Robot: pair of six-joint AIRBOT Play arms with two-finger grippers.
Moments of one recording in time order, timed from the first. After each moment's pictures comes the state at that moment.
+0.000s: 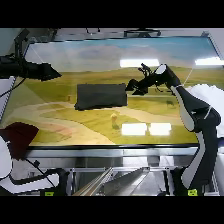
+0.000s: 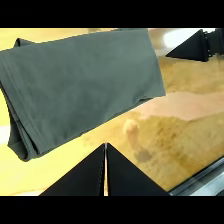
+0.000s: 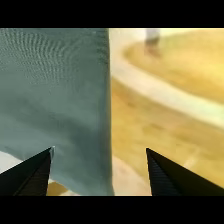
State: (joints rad) left arm 0.14 -1.41 1.69 0.91 -1.48 -1.26; right arm 0.16 -2.06 1.79 -0.76 1.20 1.47
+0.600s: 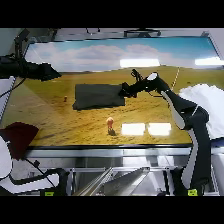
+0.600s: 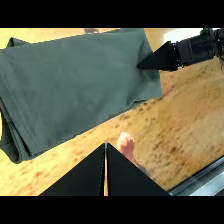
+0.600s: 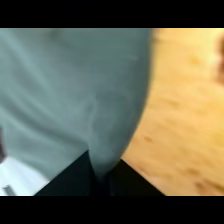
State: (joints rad) left arm 0.14 -1.41 1.69 0.91 -1.48 -1.26; right arm 0.22 -2.16 1.79 -0.51 1.12 1.35
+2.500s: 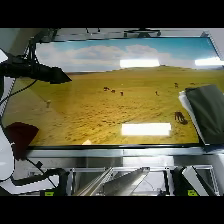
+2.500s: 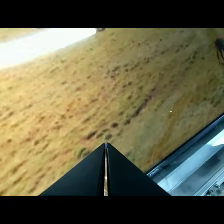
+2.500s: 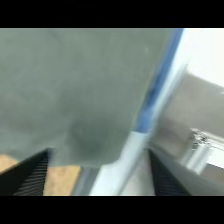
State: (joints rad) left arm 0.02 -1.41 1.69 0.92 -1.54 -1.26; right arm -0.96 -0.98 0.90 -1.47 1.38 1.85
